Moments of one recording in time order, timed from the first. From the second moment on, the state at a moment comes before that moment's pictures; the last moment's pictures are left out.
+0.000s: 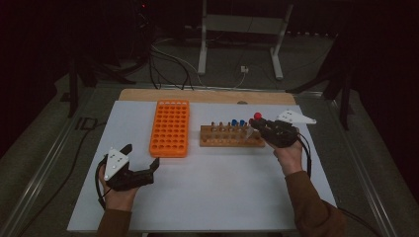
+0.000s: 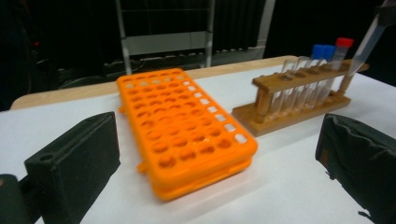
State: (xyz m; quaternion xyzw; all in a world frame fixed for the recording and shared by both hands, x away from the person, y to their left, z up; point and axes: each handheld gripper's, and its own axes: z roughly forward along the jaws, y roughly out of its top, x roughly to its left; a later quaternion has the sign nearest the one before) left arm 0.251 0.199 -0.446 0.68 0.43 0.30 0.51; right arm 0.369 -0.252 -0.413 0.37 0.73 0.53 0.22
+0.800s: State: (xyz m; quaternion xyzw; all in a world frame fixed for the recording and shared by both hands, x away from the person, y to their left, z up) left arm 0.290 0.134 -0.421 0.71 0.38 0.26 0.54; right arm 0.357 -0.209 -0.417 0.32 0.75 0.55 0.17
